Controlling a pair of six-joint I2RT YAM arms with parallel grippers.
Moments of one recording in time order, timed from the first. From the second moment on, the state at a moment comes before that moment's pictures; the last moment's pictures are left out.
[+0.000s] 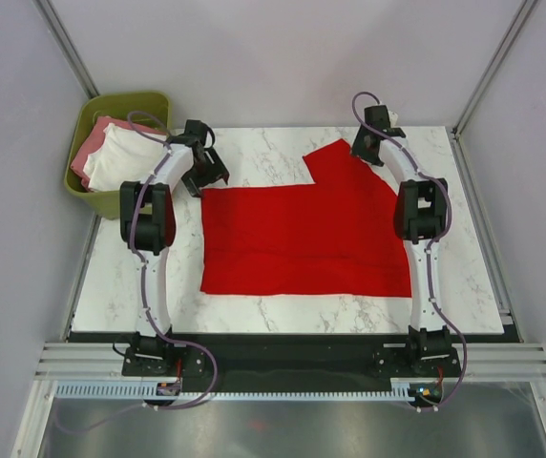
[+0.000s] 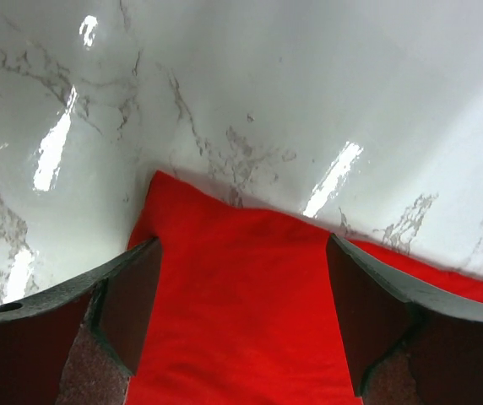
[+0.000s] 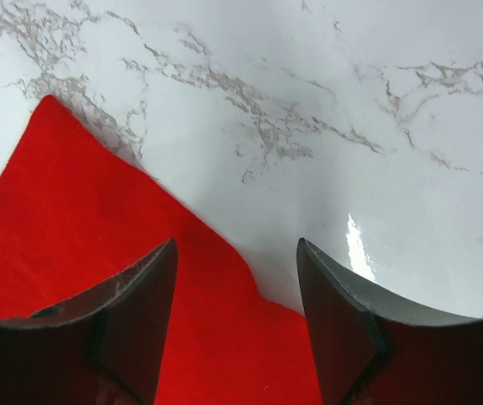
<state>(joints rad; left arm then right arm) -0.12 2.30 1.95 -0.81 -0.02 -0.66 0.10 2.58 2.32 -0.61 0.21 0.47</state>
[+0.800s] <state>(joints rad) -0.11 2.36 2.00 -0.82 -0.04 -0.62 0.14 2.60 2.33 -0.61 0.18 0.41</state>
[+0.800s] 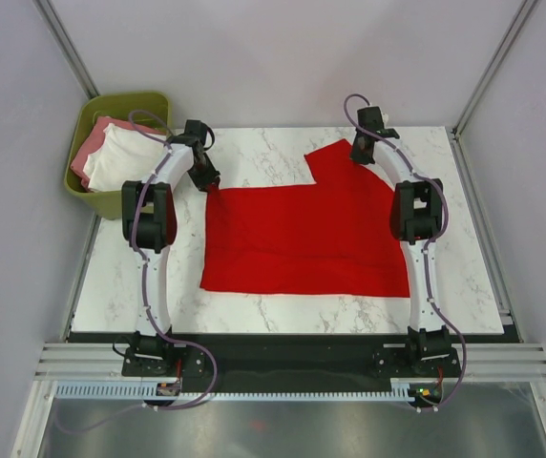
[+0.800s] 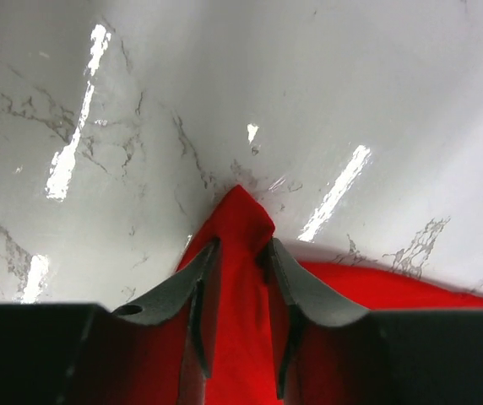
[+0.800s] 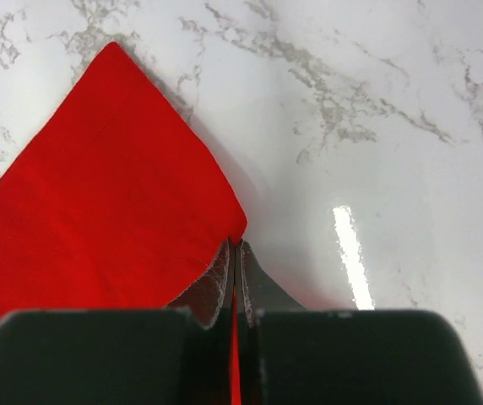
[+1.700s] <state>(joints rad) -0.10 2.38 2.04 -0.81 0.04 -0.62 0.03 2.54 2.23 -0.59 0.03 0.44</state>
